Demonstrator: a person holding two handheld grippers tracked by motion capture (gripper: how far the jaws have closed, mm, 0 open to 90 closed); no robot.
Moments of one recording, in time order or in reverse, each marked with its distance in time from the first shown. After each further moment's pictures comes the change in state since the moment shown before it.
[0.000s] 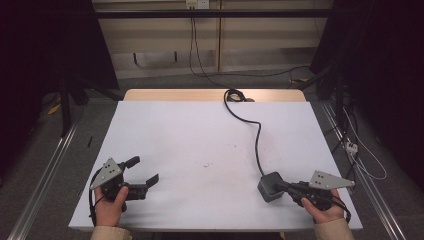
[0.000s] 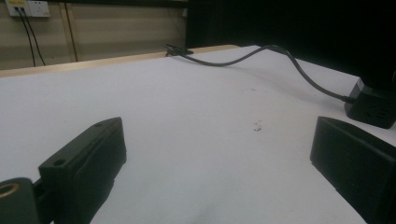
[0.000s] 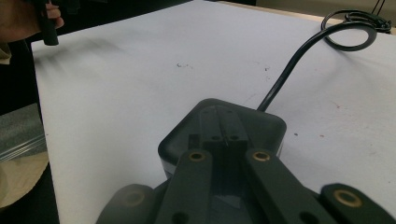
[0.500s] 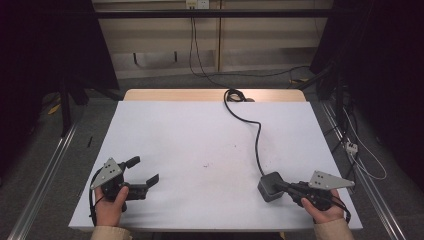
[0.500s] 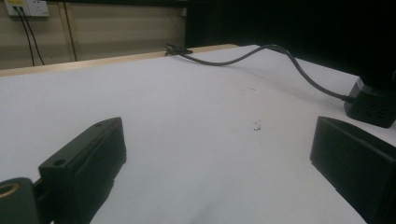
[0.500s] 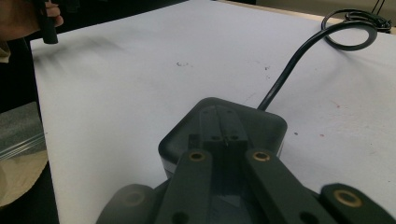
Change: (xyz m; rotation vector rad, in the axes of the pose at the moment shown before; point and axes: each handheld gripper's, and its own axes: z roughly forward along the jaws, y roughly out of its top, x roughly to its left) left arm 0.000 0.000 0.001 0.001 -0.001 -0.001; right arm 0.000 0.000 0.000 0.002 -0.001 -0.004
